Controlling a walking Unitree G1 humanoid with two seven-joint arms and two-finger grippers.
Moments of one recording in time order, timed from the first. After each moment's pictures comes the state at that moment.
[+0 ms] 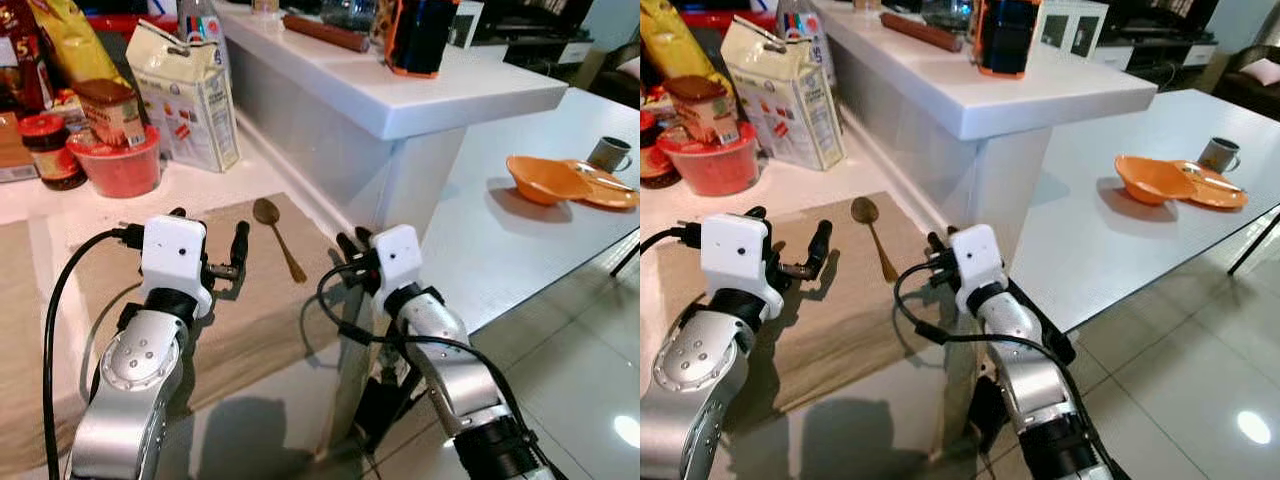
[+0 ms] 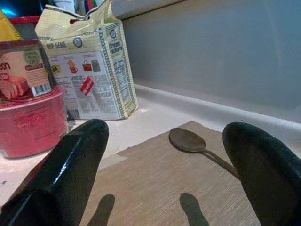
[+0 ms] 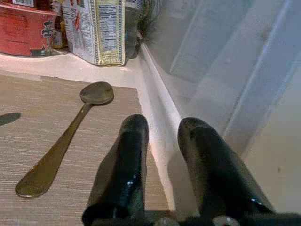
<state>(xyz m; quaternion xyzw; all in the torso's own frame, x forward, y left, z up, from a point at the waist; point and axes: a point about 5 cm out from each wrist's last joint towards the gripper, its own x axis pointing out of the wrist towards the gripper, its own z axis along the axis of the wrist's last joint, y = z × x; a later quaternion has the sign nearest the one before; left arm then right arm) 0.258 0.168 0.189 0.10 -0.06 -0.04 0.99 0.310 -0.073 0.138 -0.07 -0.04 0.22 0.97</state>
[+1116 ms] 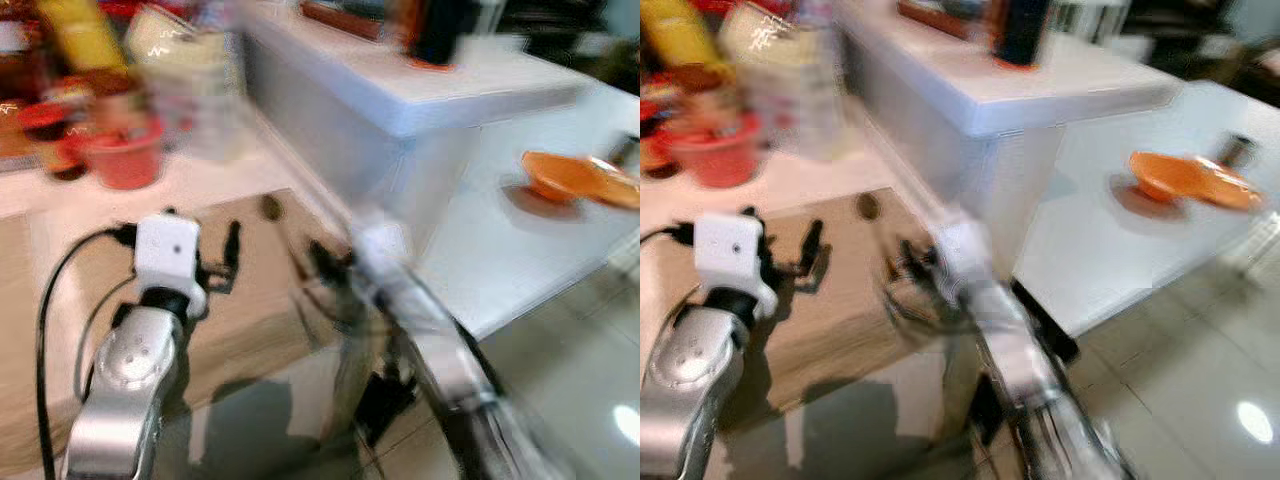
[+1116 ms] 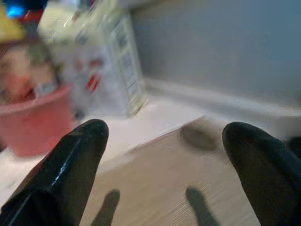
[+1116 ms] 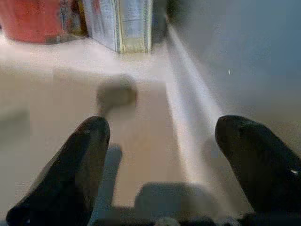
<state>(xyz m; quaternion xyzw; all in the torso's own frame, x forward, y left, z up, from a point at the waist) 0.263 0.167 0.198 0.12 -0.07 -0.03 0.99 0.359 -0.036 0.166 -0.08 -0.02 0.28 0.96</state>
